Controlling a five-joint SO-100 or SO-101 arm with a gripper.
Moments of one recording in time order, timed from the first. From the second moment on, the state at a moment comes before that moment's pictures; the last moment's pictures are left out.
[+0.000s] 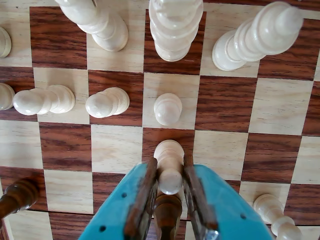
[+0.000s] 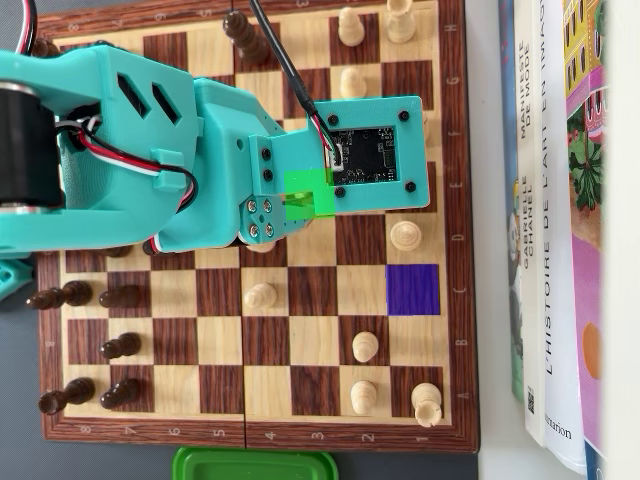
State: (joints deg) arm -5.4 90.4 101.5 53.5 93.6
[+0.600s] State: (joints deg) arm -5.4 92.6 103.4 53.5 93.5
